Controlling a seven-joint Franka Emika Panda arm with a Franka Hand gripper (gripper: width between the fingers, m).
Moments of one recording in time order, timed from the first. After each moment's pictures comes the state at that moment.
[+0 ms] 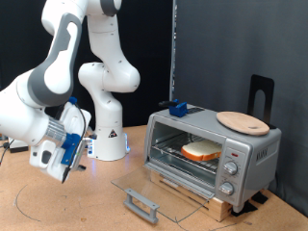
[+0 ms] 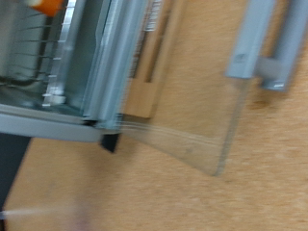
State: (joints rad) arm -0.72 0.24 0.03 -2.19 0.53 1.64 -0.71
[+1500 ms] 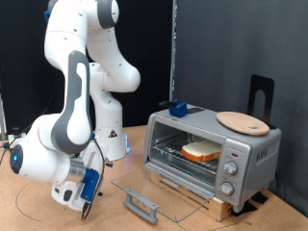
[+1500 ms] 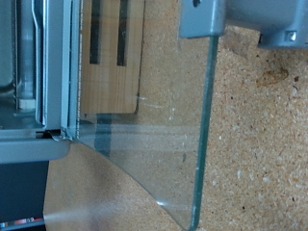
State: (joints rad) arm -0.66 0.46 0.06 -2.23 0.54 1.74 -0.60
